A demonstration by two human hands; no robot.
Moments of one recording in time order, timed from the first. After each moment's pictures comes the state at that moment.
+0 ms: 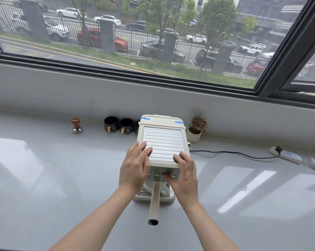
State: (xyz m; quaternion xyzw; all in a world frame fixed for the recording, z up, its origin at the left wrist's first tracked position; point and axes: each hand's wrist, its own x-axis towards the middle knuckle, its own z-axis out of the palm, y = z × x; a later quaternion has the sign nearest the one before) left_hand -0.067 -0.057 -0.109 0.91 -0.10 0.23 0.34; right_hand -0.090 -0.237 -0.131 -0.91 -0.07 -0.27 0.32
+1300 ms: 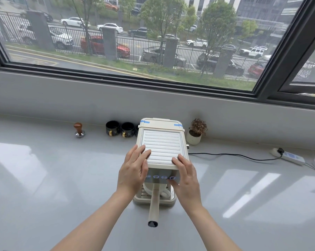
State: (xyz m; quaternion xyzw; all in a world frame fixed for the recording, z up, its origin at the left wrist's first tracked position) left_hand -0.069 -0.054 -0.115 0.90 -0.11 0.24 0.33; right_hand -0.099 -0.248 -0.125 -0.92 -0.09 -0.23 0.31
